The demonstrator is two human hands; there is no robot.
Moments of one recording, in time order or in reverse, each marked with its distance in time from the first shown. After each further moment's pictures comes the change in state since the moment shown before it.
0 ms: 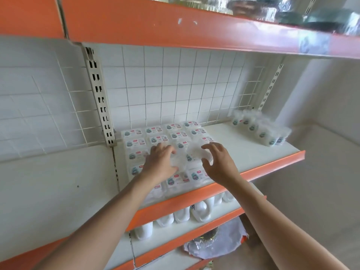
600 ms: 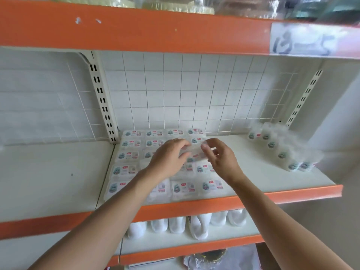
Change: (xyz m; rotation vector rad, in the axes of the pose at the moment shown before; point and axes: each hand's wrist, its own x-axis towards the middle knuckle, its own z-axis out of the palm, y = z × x) left_hand 0.045 0.086 0.010 -0.076 0.250 0.007; right_hand 0.069 0.065 -0.026 0.652 -0.147 -0.088
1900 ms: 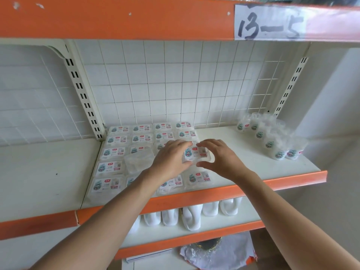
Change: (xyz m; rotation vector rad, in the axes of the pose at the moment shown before) left_hand 0.002 0.032 0.037 0.113 -0.168 0.009; right_hand -0.009 0.048 -0.044 -0.489 -0.190 -0.247
